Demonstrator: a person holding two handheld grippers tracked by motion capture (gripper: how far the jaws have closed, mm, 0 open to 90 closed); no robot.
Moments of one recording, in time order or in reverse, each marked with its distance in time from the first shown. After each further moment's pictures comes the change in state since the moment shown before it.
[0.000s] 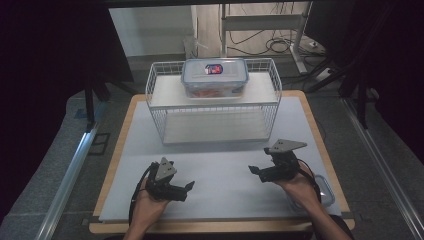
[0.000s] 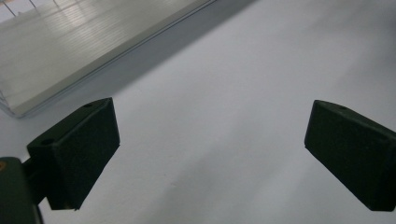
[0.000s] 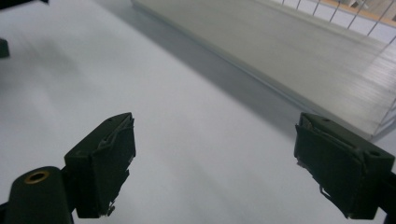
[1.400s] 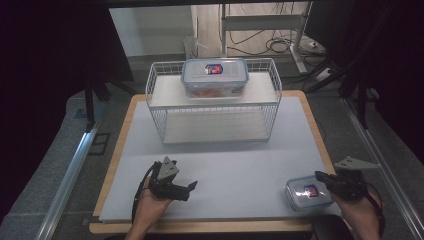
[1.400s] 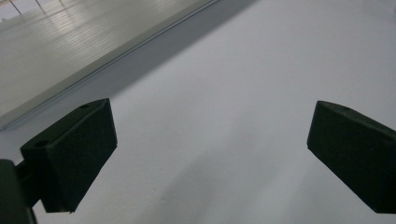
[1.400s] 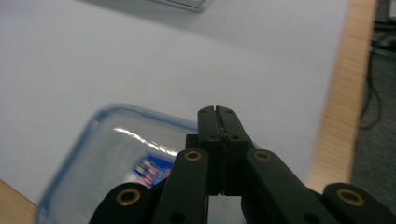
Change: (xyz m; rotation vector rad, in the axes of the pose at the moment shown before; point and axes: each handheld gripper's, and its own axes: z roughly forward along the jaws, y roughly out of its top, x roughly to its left) left arm -0.001 0.002 0.007 -0.019 -0.032 -0.002; right arm -0.045 -0.081 -0.127 0.103 -0.279 0.240
